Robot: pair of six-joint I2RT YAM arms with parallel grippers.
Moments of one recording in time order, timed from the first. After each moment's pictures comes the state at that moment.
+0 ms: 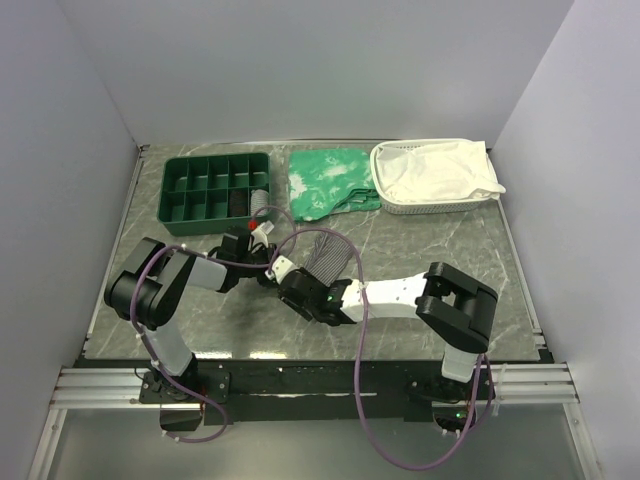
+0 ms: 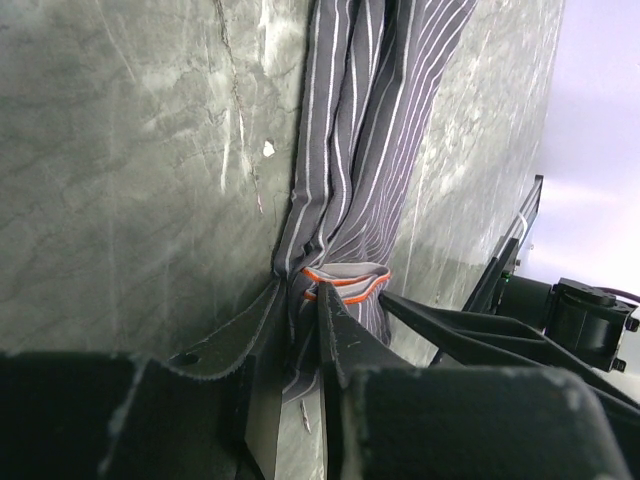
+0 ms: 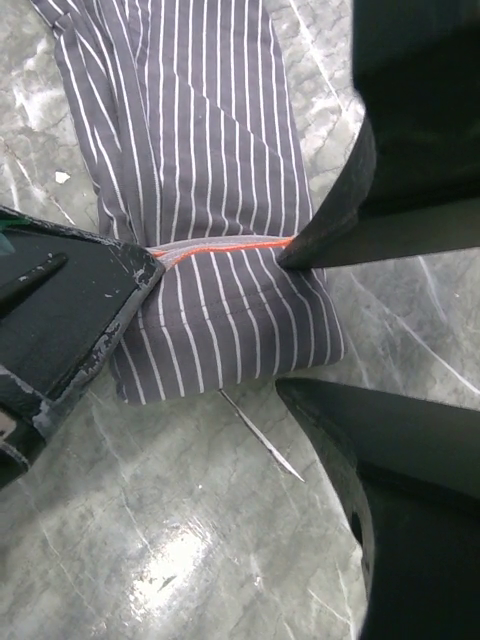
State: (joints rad) left arm -0.38 1.75 0.58 0.46 0.67 -0.72; right arm 1.15 1.77 0.97 -0.16 0.40 0.07
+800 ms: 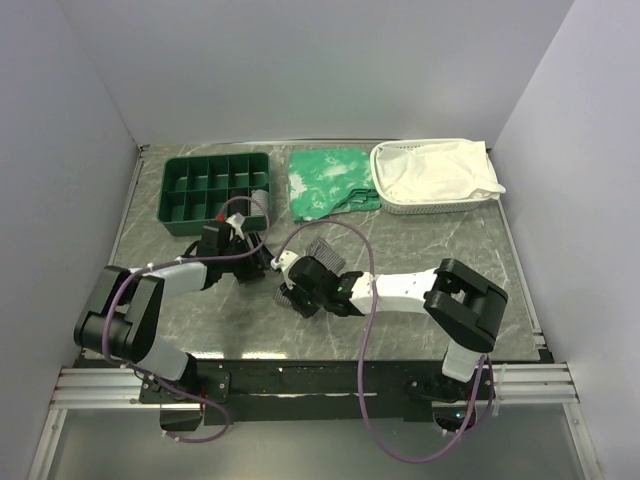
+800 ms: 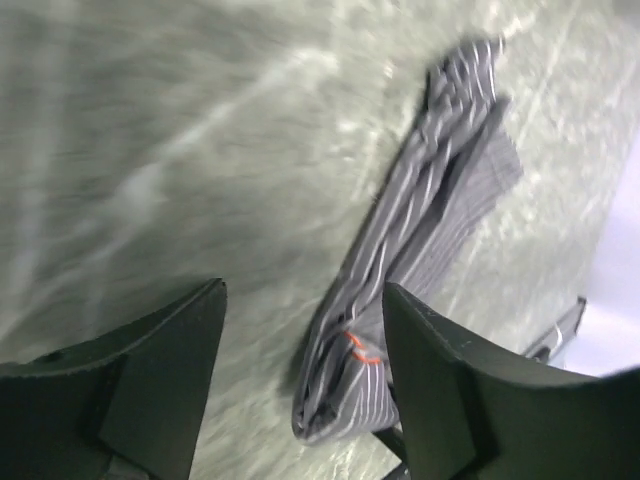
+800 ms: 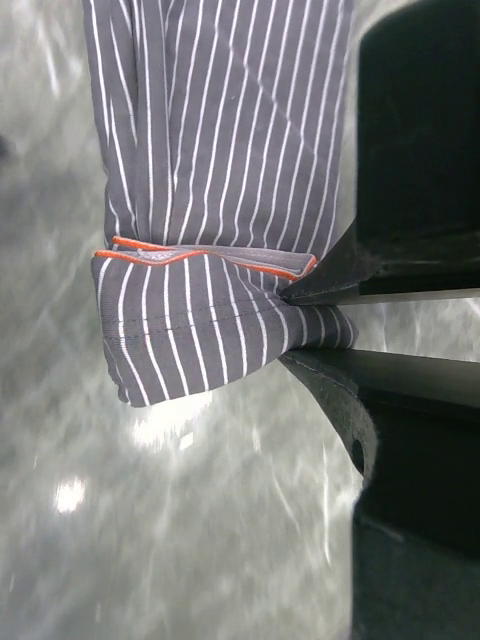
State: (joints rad) left arm -0.29 1.52 0.59 0.15 0.44 -0.72; right arm 1.08 1.73 0.93 -0.06 0.08 0.16
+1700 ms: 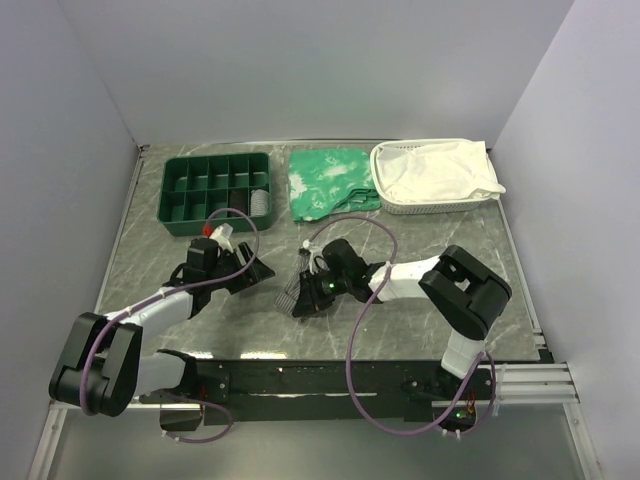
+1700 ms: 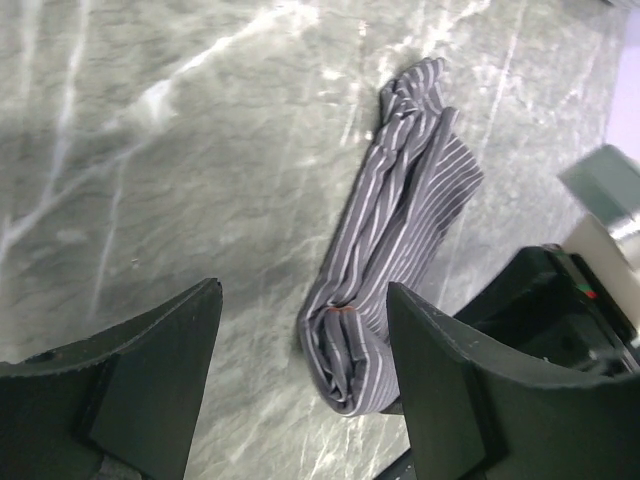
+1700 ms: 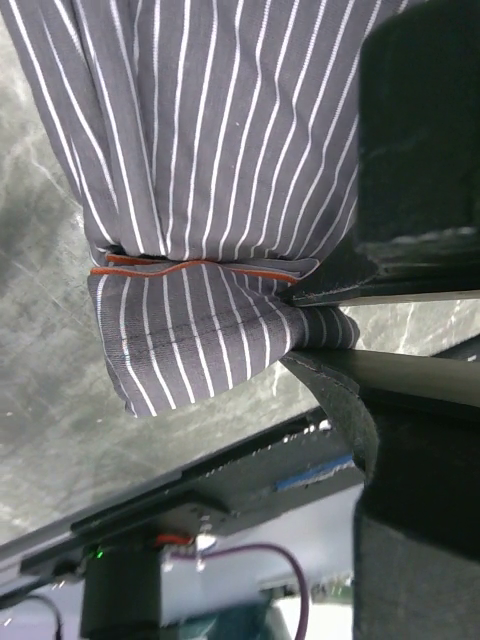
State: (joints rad) left arm -0.26 1.22 0.39 0.18 0.39 -0.72; right arm 0.82 1.75 0.77 0.25 -0.59 0.51
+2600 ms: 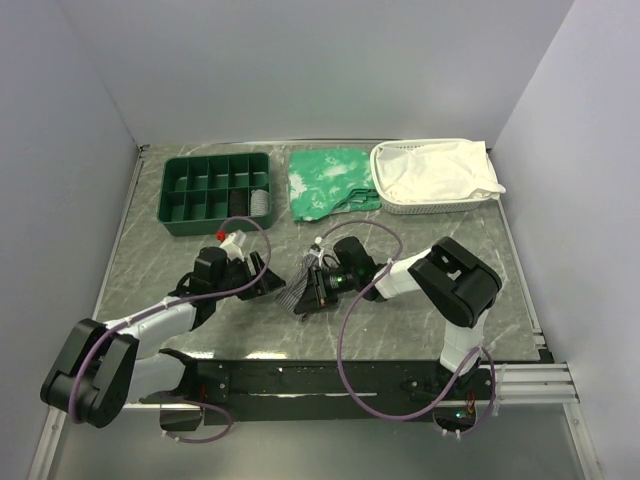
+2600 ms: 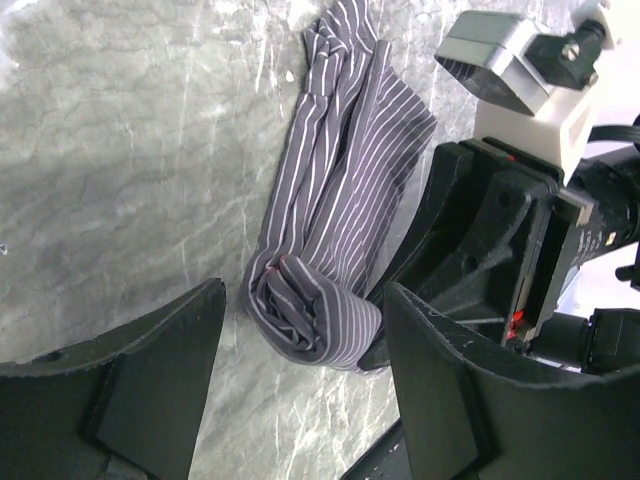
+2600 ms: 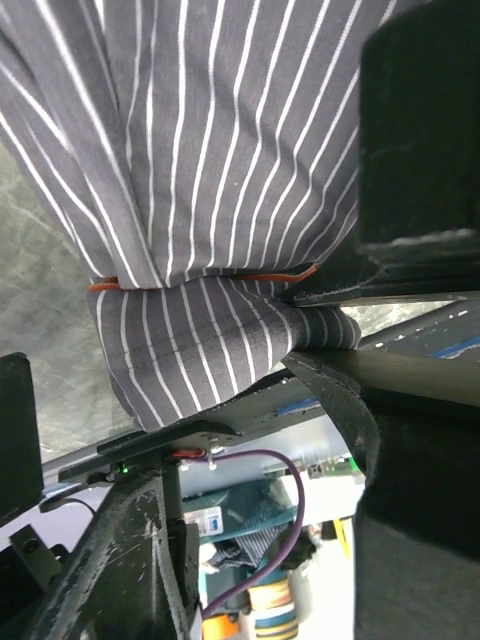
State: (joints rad) left arm -0.38 1.17 0.32 0.28 0.41 -0.72; right arm 0.73 1.84 0.71 0.46 -0.78 0.75
